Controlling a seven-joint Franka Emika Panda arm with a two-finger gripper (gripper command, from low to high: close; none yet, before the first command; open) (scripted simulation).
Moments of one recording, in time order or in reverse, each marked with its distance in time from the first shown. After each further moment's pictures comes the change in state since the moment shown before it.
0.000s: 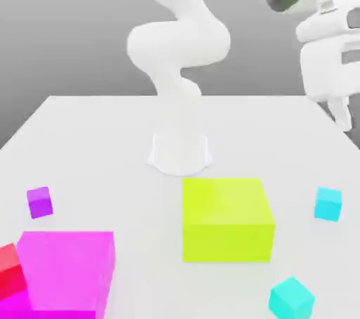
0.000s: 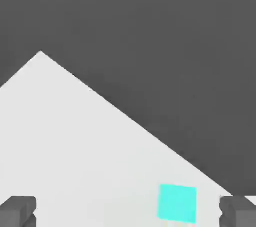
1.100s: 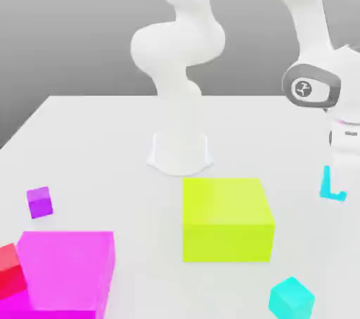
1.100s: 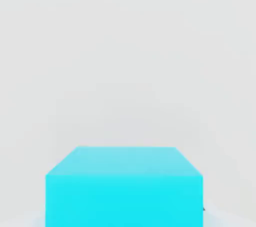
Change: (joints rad) arm 0.184 0.345 -0.021 -0.052 -0.168 0.112 -0.057
